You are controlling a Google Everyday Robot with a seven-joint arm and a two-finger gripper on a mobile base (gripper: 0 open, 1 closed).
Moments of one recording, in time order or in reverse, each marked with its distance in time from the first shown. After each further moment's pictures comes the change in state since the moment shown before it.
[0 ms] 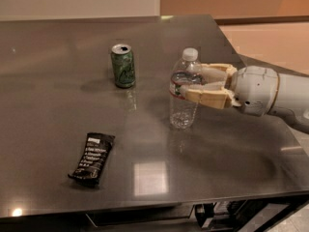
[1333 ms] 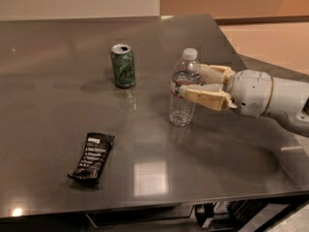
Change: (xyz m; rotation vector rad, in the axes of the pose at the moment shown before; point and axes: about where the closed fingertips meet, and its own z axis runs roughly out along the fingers) arm 0.015 -0.006 0.004 -0.012 -0.022 0.043
